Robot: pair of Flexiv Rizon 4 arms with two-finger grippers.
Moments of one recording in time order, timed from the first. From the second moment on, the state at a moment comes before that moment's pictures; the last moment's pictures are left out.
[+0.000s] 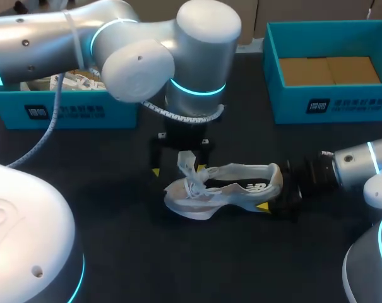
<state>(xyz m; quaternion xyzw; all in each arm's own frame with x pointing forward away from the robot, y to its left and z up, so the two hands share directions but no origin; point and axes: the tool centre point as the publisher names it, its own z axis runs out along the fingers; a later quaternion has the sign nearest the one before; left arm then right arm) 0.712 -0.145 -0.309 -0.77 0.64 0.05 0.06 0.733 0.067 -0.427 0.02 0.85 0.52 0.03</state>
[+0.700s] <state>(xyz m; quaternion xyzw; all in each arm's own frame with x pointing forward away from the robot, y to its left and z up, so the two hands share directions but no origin) 0.723 -0.176 -0.256 -0.52 0.85 -0.04 0.07 0.733 0.067 -0.427 0.02 0.85 0.52 0.03</state>
